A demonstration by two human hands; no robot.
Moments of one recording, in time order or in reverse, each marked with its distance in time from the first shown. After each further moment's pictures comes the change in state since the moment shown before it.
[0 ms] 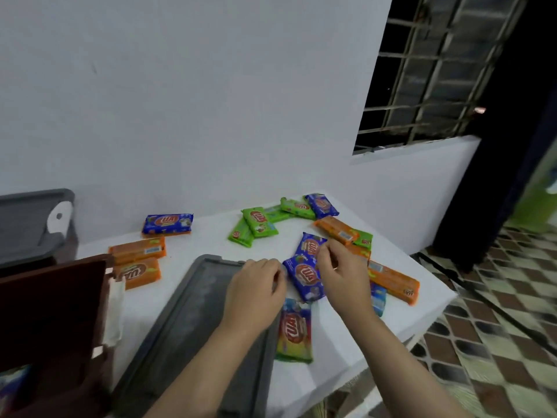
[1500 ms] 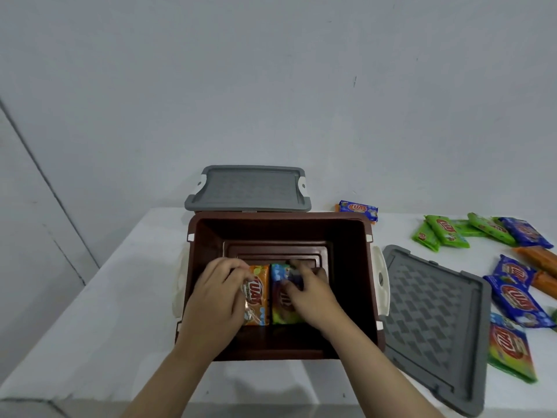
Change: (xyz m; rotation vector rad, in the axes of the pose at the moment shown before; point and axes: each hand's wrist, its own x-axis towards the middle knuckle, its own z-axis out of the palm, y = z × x) left_hand -0.254 -0.190 -0.260 0.265 0.295 -0.253; right_hand -0.163 -0.231 0.245 0.135 -0.851 0.128
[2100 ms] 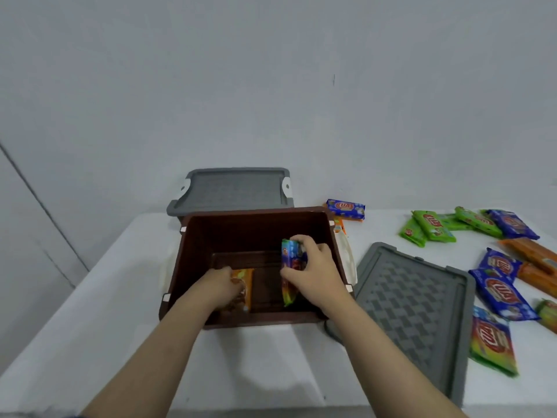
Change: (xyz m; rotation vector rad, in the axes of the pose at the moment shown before) left_hand 0.069 -0.009 0.039 0.128 -0.736 -0.620; right_hand 0.015 0.004 -0.050 0.070 0.104 -0.189
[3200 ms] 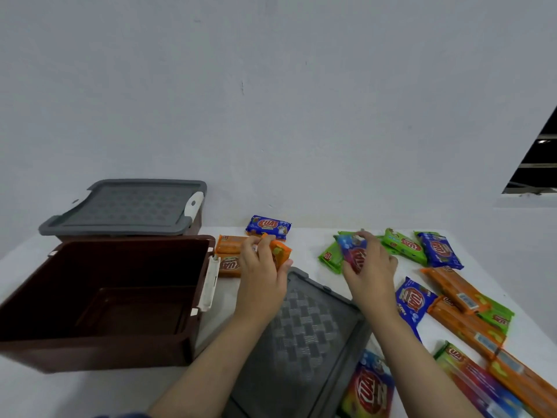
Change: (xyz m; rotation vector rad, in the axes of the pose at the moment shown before) left_hand 0.042 0.289 0.119 -0.373 0.753 0.440; right_hand 0.049 0.157 -0.260 -0.379 0.469 -0.053
